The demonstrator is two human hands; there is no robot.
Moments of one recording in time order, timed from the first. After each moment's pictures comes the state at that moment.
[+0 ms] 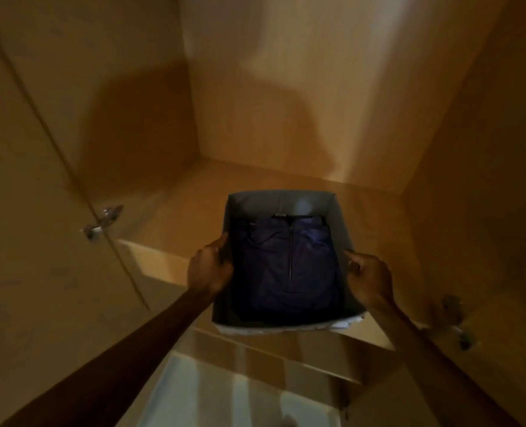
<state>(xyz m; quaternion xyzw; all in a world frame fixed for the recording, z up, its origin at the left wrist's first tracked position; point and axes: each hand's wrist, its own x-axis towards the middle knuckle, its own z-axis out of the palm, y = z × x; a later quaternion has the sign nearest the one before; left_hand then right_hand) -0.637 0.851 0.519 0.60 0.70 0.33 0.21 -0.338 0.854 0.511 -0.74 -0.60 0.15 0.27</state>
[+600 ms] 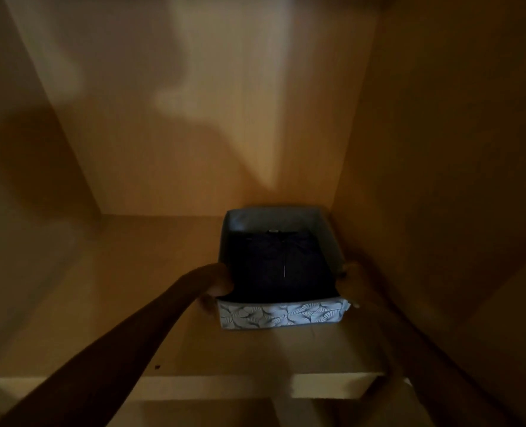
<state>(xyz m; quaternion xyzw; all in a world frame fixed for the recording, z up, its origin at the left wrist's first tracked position) -0.485 1.044 0.558 0.67 0.63 -0.09 0.38 -0.203 0.961 0.528 -0.83 -0.48 0.20 0.19</state>
